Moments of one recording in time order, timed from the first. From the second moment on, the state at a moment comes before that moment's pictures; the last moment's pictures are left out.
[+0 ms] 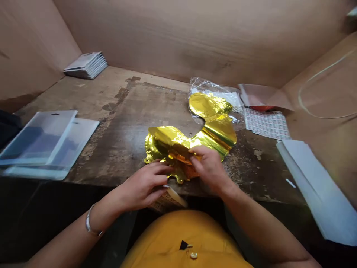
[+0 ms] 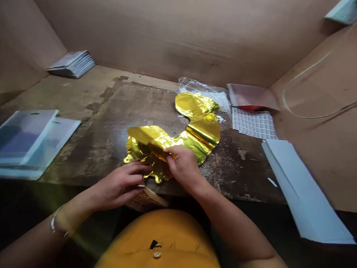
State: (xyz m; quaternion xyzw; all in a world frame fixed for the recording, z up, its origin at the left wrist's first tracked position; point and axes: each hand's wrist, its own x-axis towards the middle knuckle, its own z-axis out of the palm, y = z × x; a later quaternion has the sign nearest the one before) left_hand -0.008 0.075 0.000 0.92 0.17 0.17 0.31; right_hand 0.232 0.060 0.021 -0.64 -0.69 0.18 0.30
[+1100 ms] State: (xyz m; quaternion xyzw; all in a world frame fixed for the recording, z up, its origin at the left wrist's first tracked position) left_hand -0.005 0.009 0.000 0.40 0.46 0.30 0.74; right_hand 0.225 -0.008 0.038 -0.57 -0.67 0.45 0.13
